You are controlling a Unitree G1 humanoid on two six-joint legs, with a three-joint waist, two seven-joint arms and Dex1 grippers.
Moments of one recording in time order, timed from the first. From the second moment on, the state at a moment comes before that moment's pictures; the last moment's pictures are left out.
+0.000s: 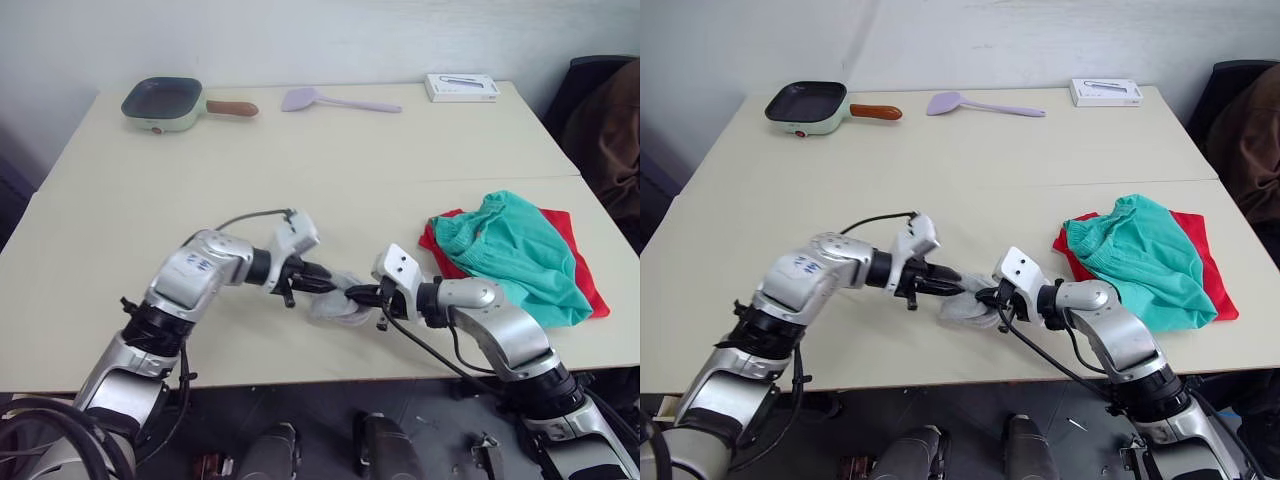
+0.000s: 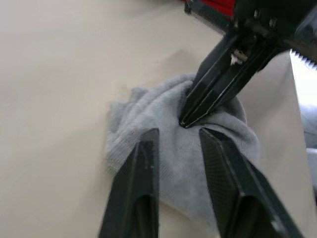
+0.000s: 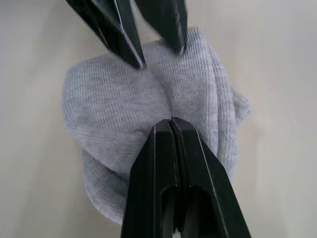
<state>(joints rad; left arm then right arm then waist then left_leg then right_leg) -0.74 0.53 -0.41 -0.02 -0.29 0.84 -0.93 -0.41 -0.56 0.26 -0.23 0.27 0.63 0.84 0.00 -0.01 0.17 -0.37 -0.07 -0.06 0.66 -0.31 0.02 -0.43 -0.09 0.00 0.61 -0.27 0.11</state>
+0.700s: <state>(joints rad) -0.75 0.48 -0.49 0.09 -0.13 0.59 -0.98 -0.27 -0.61 -0.20 -0.44 0.76 1.48 0.77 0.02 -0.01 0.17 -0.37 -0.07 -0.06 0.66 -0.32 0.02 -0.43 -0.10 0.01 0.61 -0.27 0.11</state>
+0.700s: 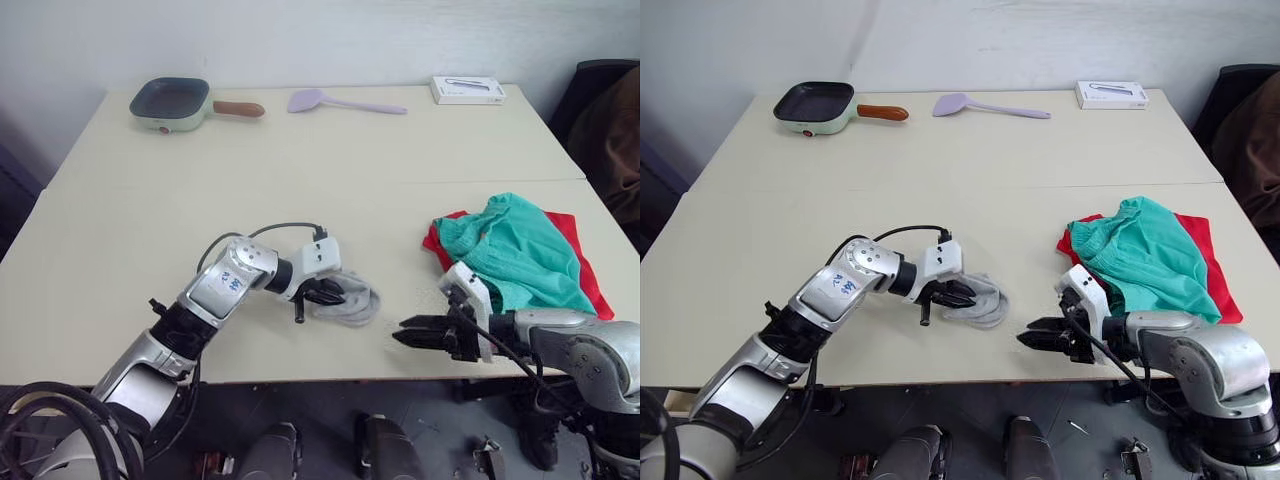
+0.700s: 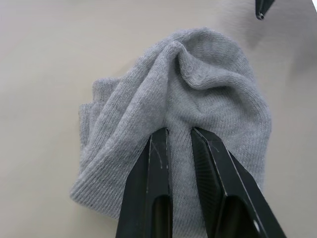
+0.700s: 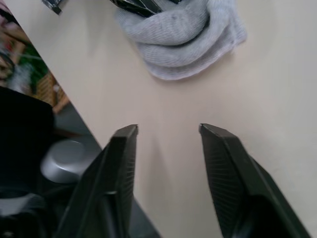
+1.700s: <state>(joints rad) -0.63 0.53 -0.39 -0.10 -0.11 0.75 -0.91 -0.60 -0.14 -0.27 0.02 0.77 1.55 0.35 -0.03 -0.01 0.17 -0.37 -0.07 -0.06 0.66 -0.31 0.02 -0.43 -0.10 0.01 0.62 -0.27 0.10</state>
